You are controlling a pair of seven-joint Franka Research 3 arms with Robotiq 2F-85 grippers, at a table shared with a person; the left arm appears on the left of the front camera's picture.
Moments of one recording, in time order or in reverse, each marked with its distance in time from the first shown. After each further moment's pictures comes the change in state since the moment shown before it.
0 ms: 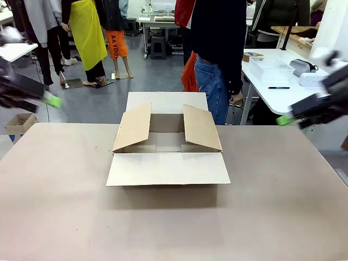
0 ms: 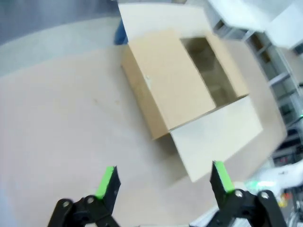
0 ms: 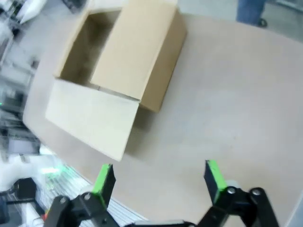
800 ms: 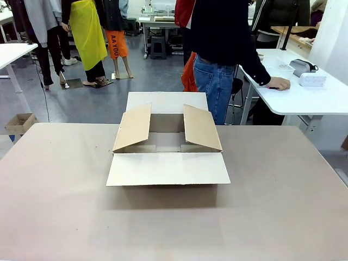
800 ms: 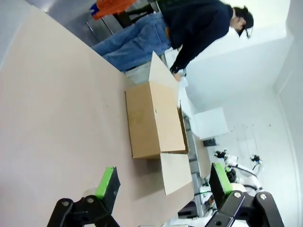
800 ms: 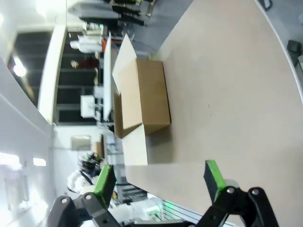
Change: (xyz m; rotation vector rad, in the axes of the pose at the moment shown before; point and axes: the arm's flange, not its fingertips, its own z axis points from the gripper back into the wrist) left arm -0.121 0.220 0.060 -0.398 -0.324 0.563; right arm -0.122 -0.200 0.073 0.373 -0.242 -0.639
